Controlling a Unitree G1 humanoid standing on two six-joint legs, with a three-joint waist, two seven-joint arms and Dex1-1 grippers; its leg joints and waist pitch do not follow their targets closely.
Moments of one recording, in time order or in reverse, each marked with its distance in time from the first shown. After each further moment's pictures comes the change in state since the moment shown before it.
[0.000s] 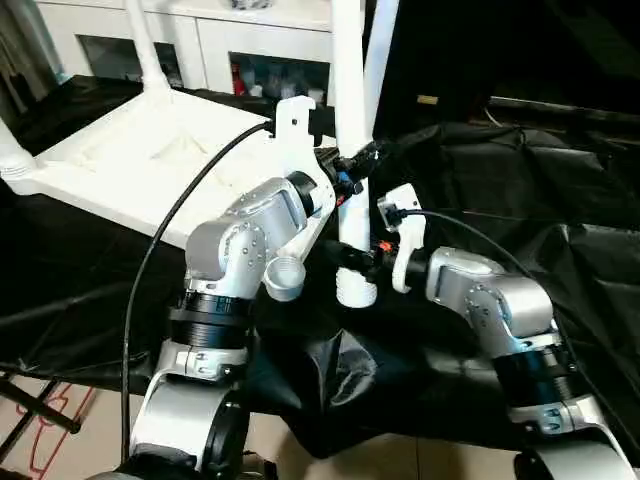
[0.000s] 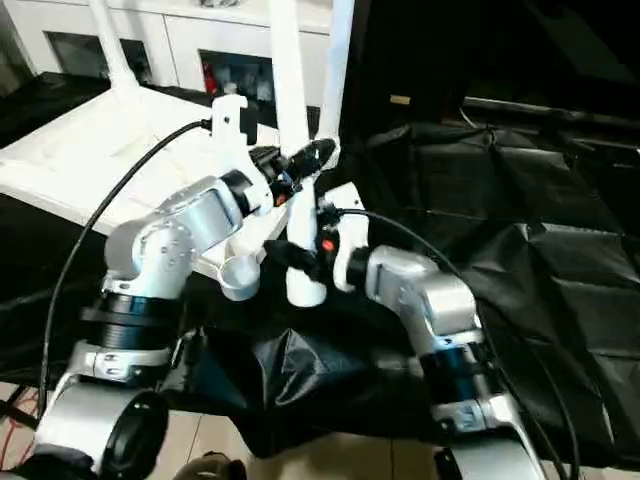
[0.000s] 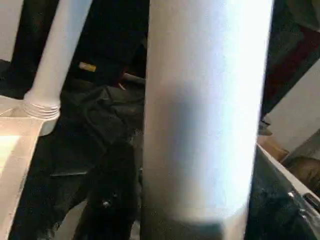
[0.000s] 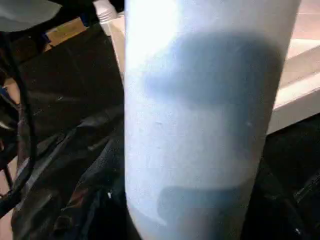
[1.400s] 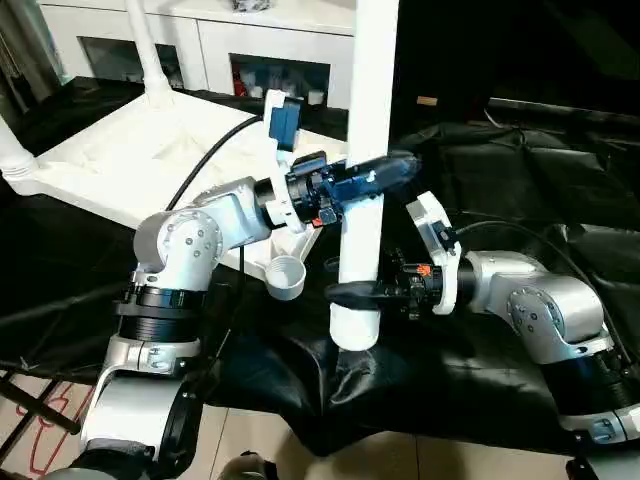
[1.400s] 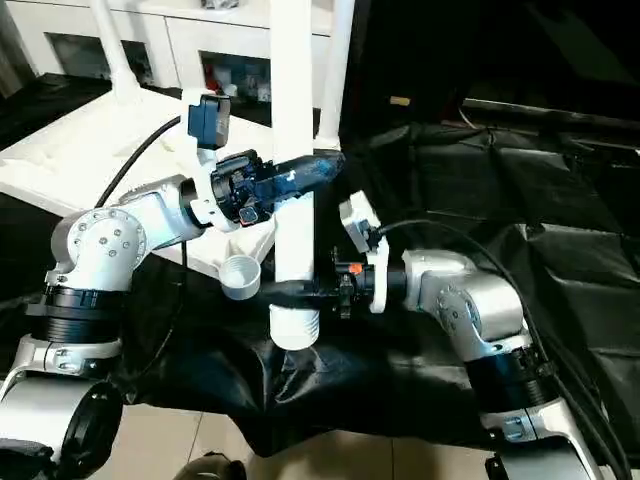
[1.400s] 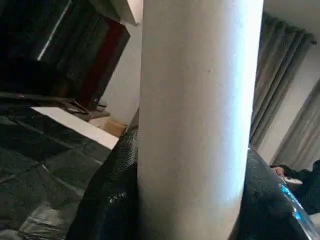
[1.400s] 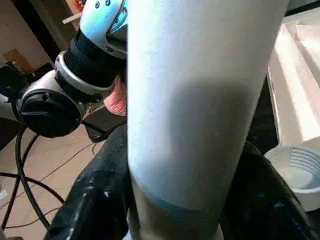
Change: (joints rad) left arm 0.010 0.203 -0.024 -0.038 -0.306 0.160 -0.732; right arm 0.037 -0.210 0.062 -0.117 0.190 -0.007 0.552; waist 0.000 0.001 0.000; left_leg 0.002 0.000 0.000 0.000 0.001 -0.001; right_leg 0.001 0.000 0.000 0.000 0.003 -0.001
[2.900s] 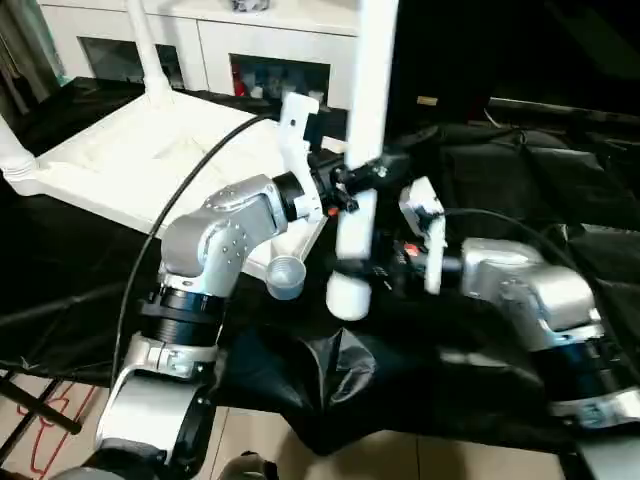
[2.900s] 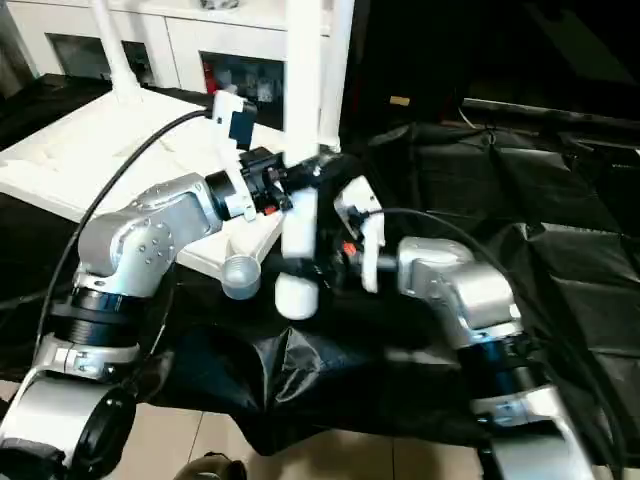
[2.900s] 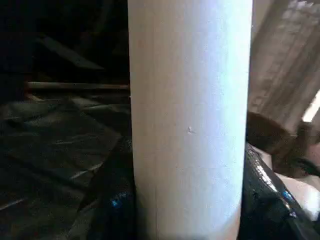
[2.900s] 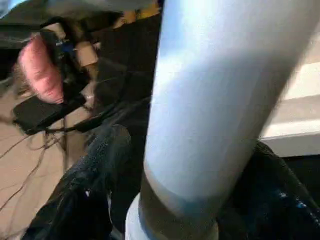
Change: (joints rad) left arm -0.014 -0.036 -0.082 0.017 0.231 -0.160 0.248; right arm -0.052 -0.007 0.013 0.070 -0.126 -0.031 -0.139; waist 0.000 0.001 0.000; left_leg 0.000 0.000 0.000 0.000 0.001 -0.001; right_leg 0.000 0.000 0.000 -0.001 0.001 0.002
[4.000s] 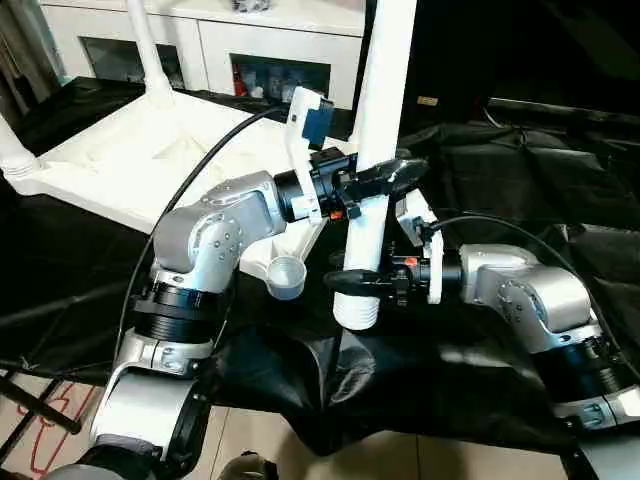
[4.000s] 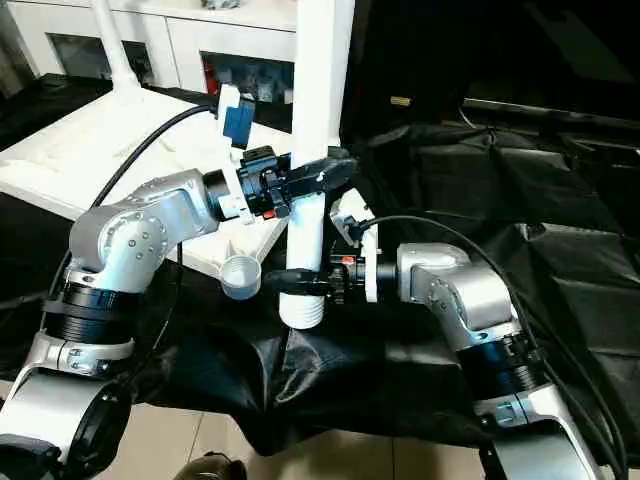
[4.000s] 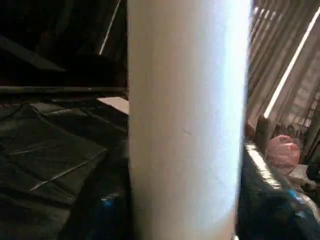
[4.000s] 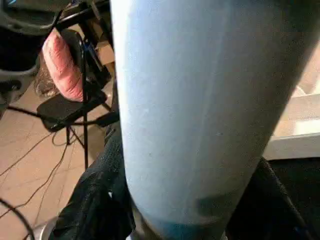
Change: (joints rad) left arm -0.002 -0.002 0.014 -0.033 -0.060 0.046 -0.069; right arm 0.006 0.028 0.006 0.020 0.022 0.008 0.018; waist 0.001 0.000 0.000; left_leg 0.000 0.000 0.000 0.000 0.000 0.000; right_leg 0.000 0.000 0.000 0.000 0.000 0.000
